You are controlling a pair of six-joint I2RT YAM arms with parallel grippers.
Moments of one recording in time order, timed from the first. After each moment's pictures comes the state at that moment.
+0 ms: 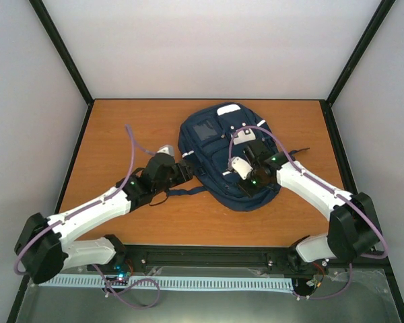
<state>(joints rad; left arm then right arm) -0.76 1.13 0.74 -0.23 -0.15 -0.99 0.54 1.41 0.99 -0.82 -0.20 -0.32</state>
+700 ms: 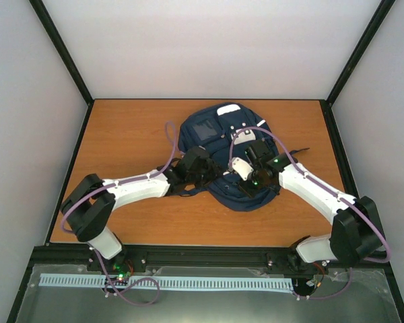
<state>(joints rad) -0.85 1.59 0.96 -0.05 0.06 -1.26 0.54 1.37 0.97 -0.82 -0.22 -0.36</state>
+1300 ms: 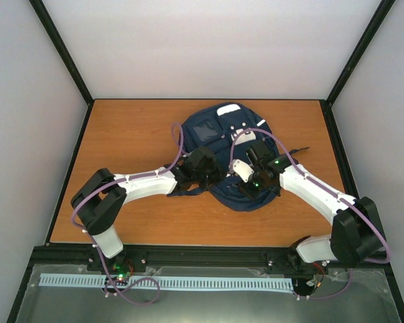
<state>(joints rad) -0.86 1.71 1.03 -0.04 0.12 -1.31 0.53 1.36 0.94 -0.81 -0.25 -0.39</state>
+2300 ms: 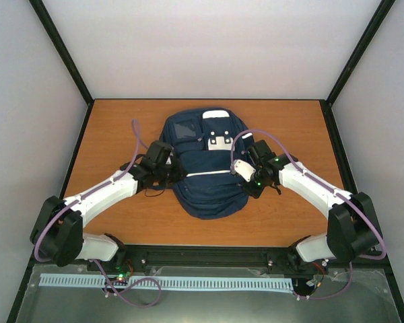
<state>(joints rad) -0.59 1.34 0.85 -0.37 0.17 -0.97 0.48 1.40 0.94 -0.81 -0.19 -0.51</state>
